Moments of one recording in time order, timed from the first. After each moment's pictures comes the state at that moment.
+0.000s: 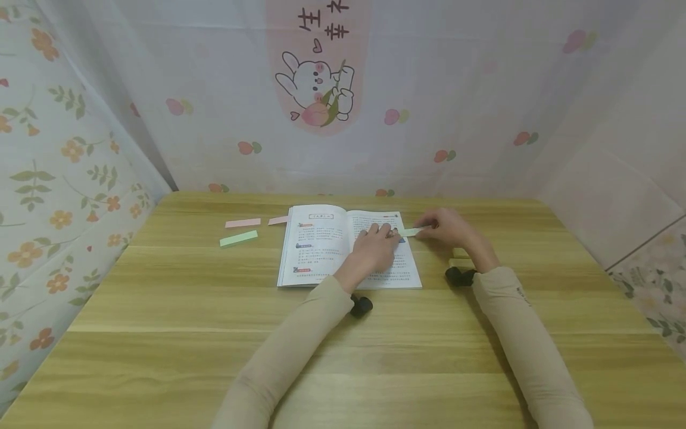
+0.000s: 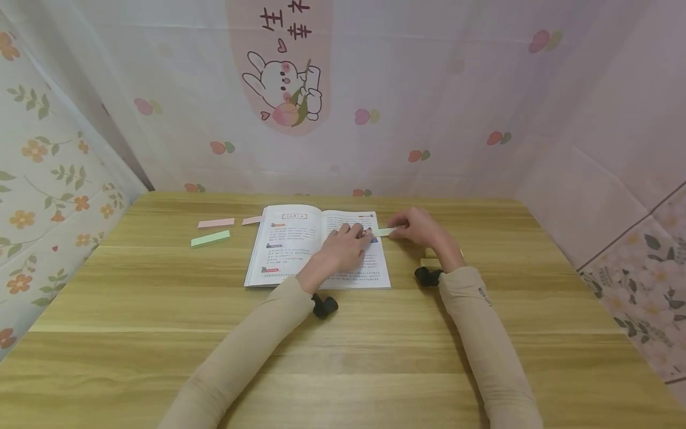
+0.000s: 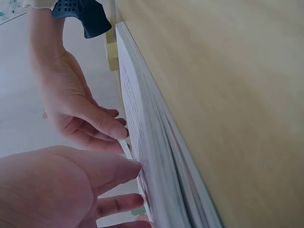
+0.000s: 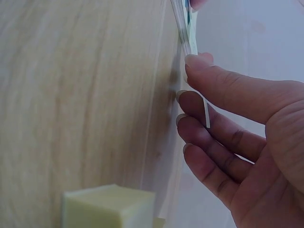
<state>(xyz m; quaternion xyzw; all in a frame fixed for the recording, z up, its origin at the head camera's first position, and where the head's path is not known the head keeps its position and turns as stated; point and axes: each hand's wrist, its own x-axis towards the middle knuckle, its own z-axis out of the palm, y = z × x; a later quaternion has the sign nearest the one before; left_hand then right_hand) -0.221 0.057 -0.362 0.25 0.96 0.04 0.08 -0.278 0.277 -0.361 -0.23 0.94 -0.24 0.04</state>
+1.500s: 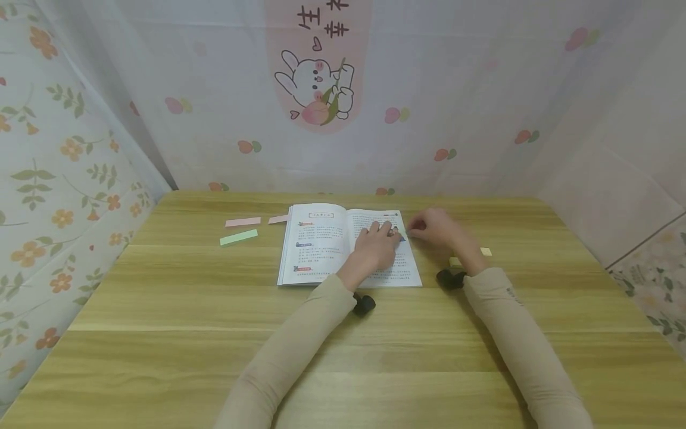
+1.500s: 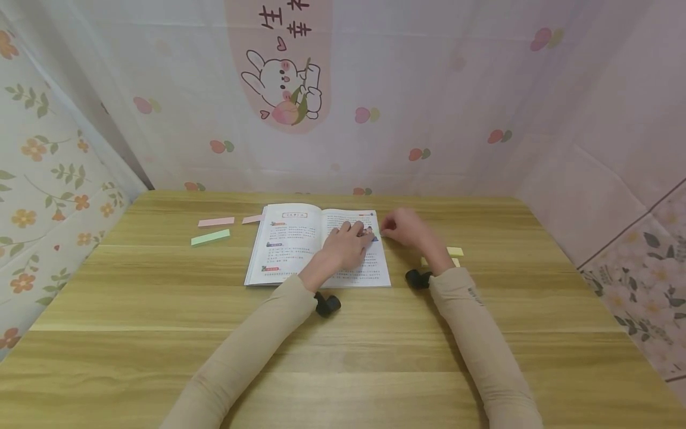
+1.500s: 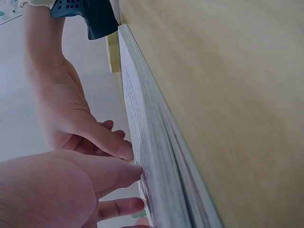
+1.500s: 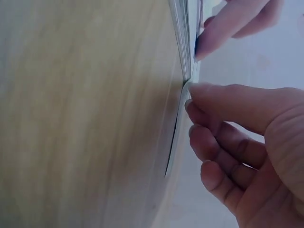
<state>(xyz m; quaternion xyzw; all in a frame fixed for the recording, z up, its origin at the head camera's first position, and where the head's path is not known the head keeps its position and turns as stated) -0.221 0.061 -0.362 0.24 0.97 0.03 0.08 -0.276 0.249 -0.359 -0.23 0.95 -0.20 0.03</state>
